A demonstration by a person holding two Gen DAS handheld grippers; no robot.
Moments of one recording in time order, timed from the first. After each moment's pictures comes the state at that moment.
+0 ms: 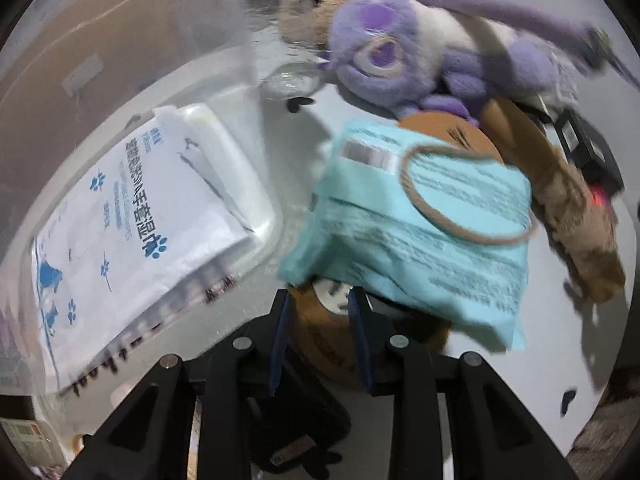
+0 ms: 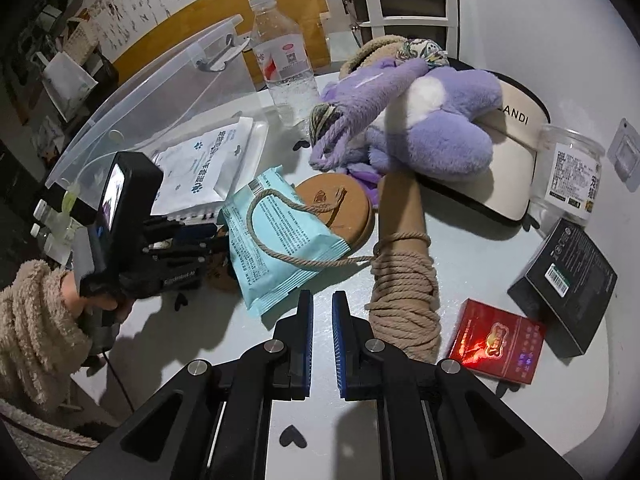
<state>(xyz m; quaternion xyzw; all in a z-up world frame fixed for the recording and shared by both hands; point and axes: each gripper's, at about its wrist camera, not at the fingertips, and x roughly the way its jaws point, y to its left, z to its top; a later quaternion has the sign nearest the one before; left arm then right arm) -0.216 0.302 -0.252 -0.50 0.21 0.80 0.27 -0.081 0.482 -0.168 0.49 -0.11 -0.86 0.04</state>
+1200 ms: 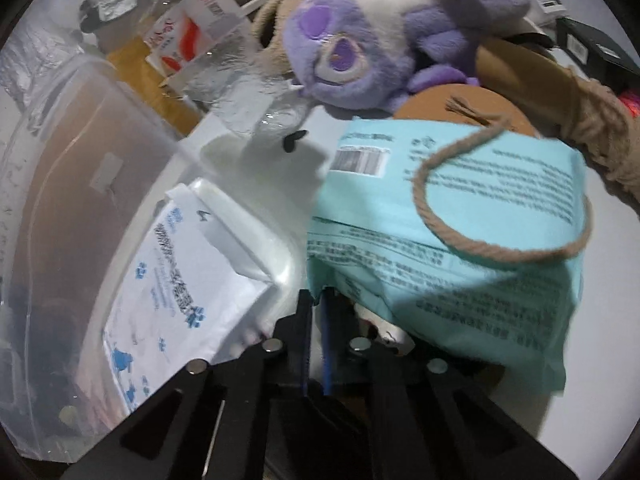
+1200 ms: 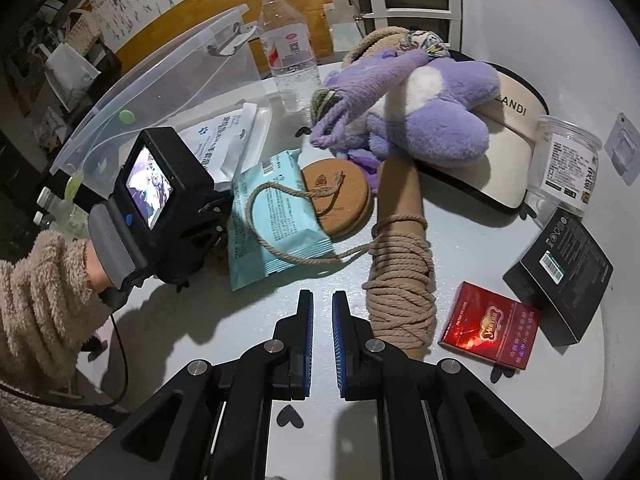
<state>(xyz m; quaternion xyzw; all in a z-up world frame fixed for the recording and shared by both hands) -0.206 0.332 -0.267 -0.39 0.38 0.80 0.24 -0.073 0.485 -0.165 0.51 -0.11 -0.85 0.05</state>
